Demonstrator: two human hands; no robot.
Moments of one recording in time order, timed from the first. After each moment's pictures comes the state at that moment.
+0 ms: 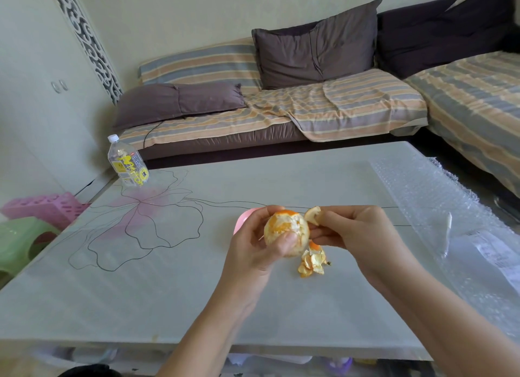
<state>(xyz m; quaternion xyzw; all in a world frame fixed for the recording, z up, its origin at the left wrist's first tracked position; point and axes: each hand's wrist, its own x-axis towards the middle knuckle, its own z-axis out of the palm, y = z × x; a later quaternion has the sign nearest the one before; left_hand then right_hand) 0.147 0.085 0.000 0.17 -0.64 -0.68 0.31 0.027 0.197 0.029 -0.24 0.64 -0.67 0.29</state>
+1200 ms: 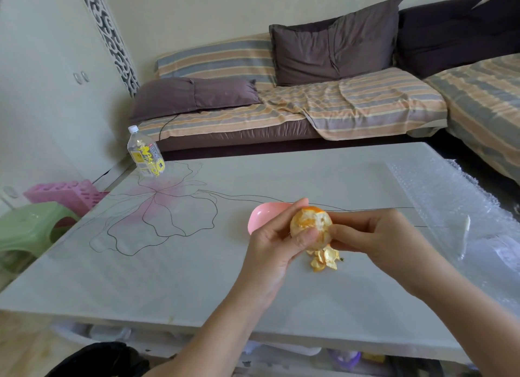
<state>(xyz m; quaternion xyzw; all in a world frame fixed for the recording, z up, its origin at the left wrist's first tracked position) 0.152 0.092 0.002 0.17 -0.58 -0.75 0.26 0.033 0.214 0.031 -0.40 0.70 -0.53 0.27</state>
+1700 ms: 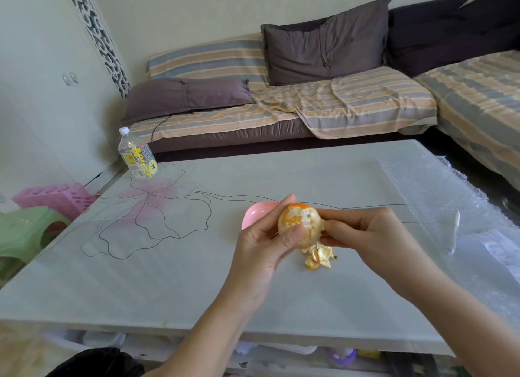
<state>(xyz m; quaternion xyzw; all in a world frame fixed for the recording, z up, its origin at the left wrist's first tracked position) 0.156 0.090 0.004 0.14 -0.57 -0.76 0.28 0.041 0.217 0.036 -0.39 0.68 -0.56 0.26</state>
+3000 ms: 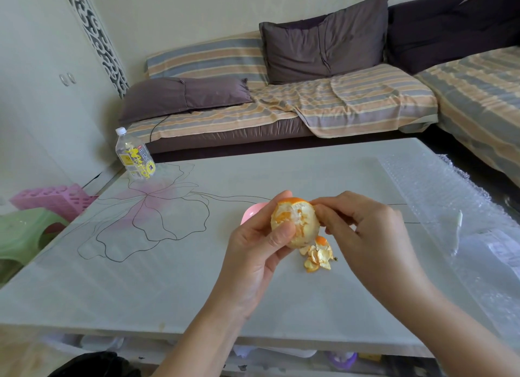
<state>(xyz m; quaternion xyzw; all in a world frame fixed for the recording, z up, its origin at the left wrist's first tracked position) 0.158 0.088 0.012 0.10 -0.53 -0.79 0.28 0.051 0.204 0.034 -0.44 0.72 -0.54 -0.02</state>
